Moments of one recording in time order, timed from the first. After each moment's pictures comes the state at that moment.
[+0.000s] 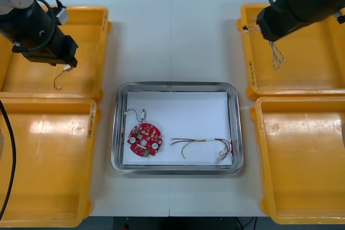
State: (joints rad) right arm -0.93 -0.51 0.02 -1.69 -0.64 1.92 1.68; left arm -0.84 0.56 0.03 -1.40 0.54 1.84 -1.49
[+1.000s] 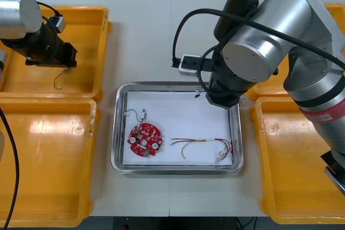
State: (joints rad) right arm -0.80 -0.45 0.47 -1.93 -0.60 1.89 1.99; left arm -0.85 0.56 0.00 -1.08 0.51 1.43 -1.60
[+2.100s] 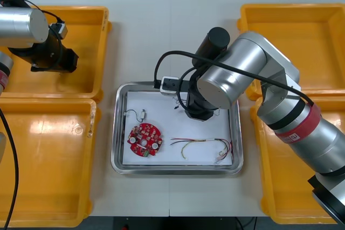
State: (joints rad) right arm -0.71 -0.37 0.59 -1.75 -0.50 1.56 2.12; left arm -0.85 0.56 -0.05 -0.99 0.50 1.31 -1.60
